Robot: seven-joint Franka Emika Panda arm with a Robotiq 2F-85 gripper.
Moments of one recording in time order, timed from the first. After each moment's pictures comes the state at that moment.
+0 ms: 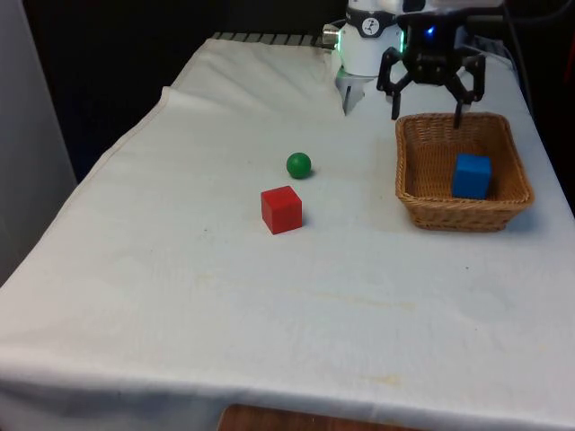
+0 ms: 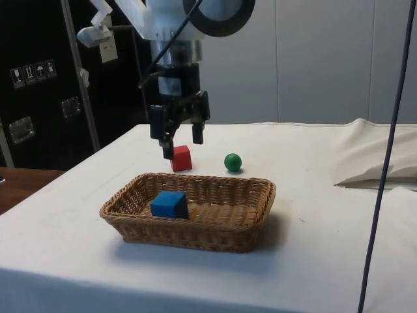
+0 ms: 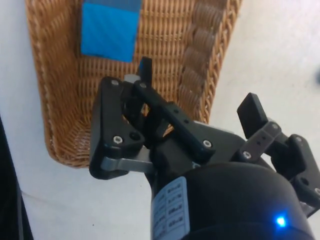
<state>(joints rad) 0.26 0.15 -0.08 -2.33 0.01 2.55 0.43</state>
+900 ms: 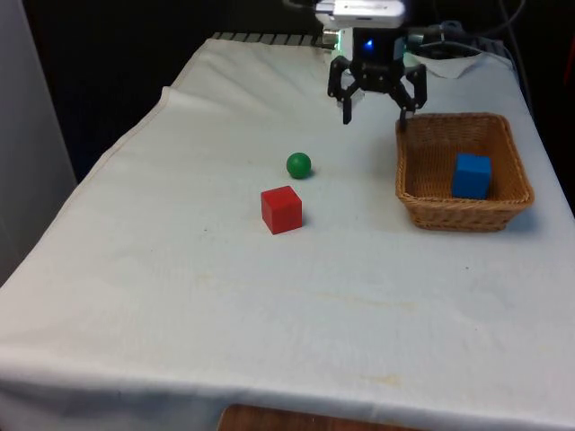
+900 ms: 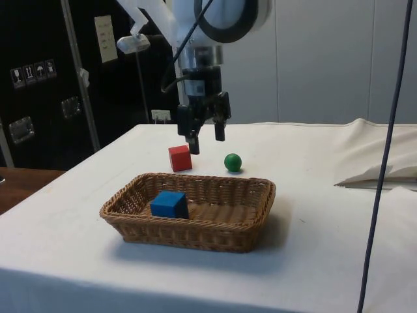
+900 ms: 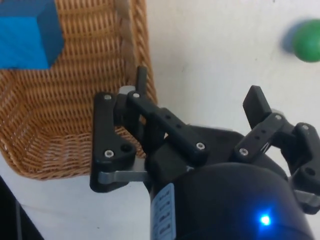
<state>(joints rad) 0.25 0.15 -0.21 -2.40 0.09 2.57 0.26</state>
